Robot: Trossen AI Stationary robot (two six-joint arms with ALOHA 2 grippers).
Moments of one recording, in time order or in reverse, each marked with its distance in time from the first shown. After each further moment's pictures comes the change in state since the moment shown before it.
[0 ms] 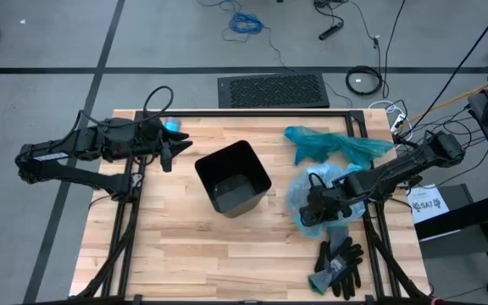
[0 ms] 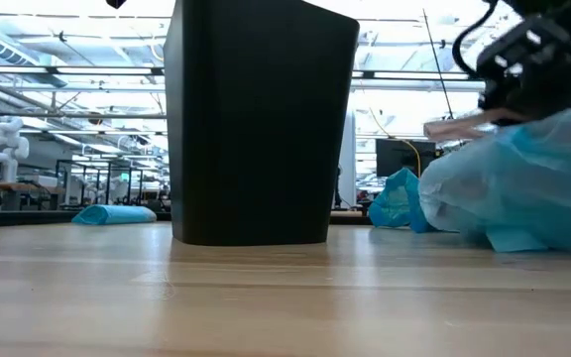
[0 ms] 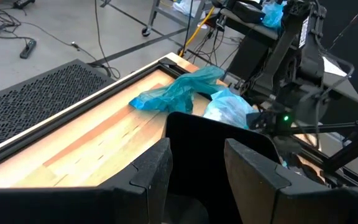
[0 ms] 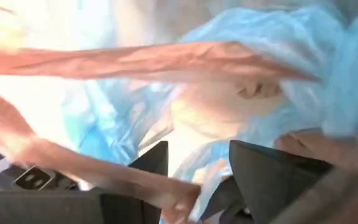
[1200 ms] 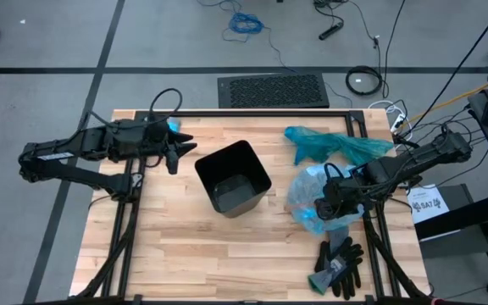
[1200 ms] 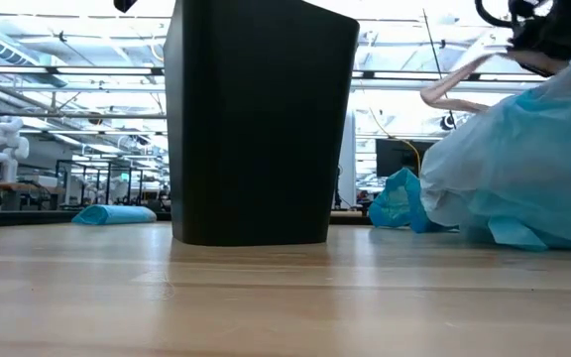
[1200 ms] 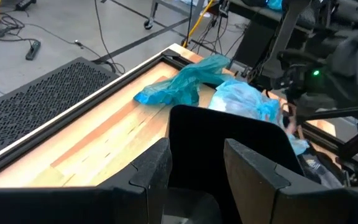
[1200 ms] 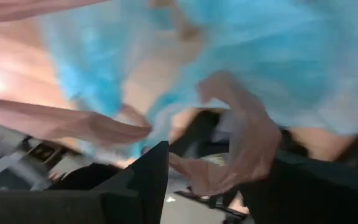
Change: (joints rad) left arm 0.000 0.041 0.000 0.000 0.000 0.056; right arm 0.020 -0.161 0.212 -0.444 -0.034 0.077
